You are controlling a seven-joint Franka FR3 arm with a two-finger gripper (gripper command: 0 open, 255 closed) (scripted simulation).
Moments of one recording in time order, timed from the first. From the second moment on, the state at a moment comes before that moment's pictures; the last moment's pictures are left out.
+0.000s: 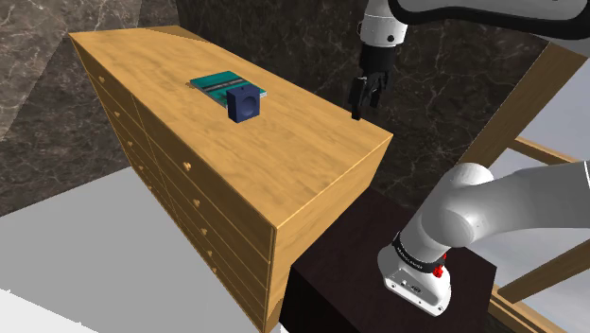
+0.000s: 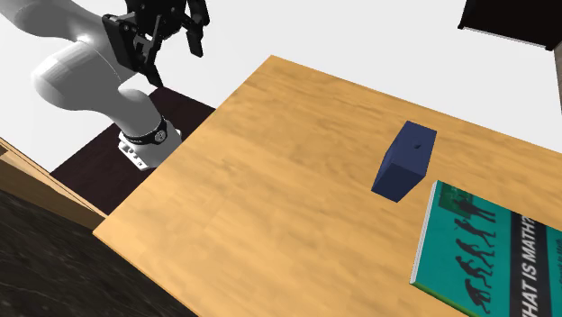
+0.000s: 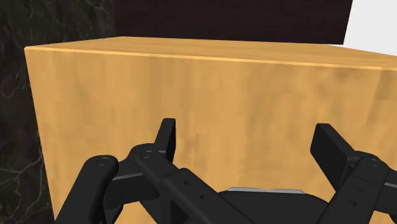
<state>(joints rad) -0.01 -0.76 0.02 -2.34 -0.02 1.47 -0.01</state>
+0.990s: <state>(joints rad) 0.10 -0.29 -0.12 -2.03 -0.08 1.68 -0.54</state>
